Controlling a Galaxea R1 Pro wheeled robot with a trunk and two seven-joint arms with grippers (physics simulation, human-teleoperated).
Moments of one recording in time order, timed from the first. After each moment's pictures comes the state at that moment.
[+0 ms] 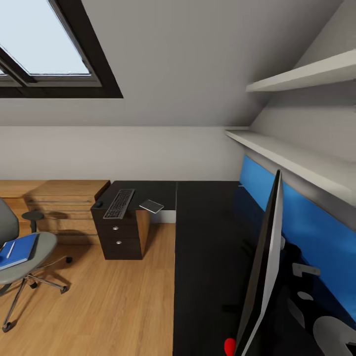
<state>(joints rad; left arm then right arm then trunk) 0.07 -0.02 -0.39 -0.82 0.41 -0.15 0.51 -0.70 -0.26 -0.18 -0.19 0.03 -0.35 -0.20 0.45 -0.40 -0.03</state>
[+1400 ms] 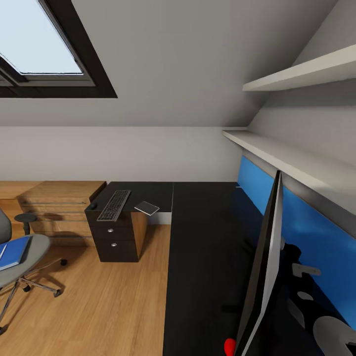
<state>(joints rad) 0.07 -0.02 -0.39 -0.82 0.41 -0.15 0.51 -0.70 -0.26 -0.18 -0.19 0.03 -0.34 -0.20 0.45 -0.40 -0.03</state>
